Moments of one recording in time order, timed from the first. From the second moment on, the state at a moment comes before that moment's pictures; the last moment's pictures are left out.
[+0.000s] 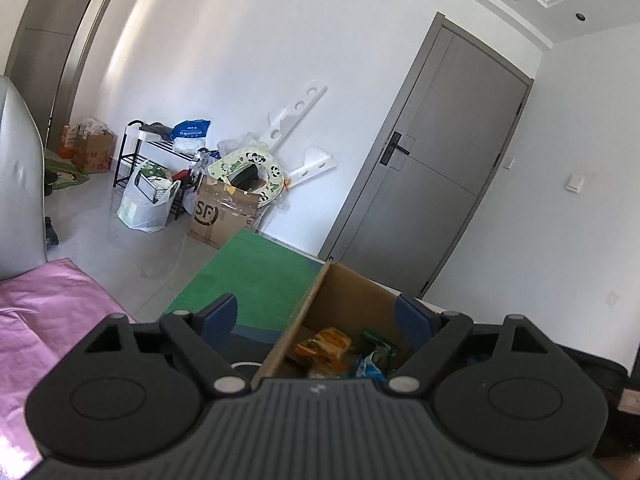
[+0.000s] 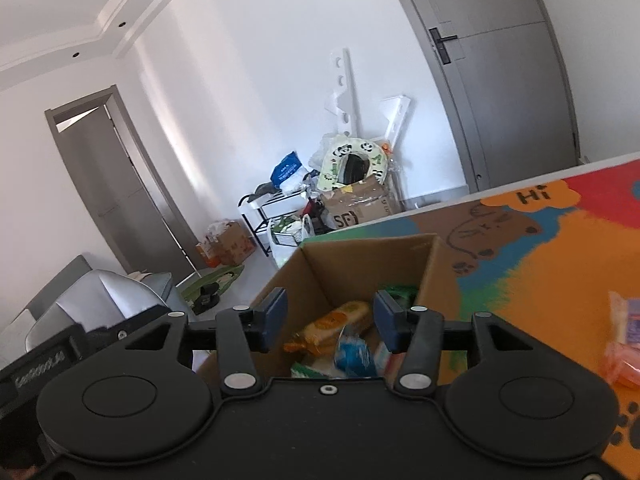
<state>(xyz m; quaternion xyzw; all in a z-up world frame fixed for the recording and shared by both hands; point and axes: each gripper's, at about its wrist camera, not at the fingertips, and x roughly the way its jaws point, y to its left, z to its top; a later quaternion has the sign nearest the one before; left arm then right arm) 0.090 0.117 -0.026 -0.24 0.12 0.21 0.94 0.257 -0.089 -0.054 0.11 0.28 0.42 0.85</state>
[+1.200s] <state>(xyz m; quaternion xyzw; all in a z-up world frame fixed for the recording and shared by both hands) 0.133 0.011 -0.032 -0.19 0.20 0.13 0.95 0.248 -0.250 -0.073 0.11 0.29 0.29 0.90</state>
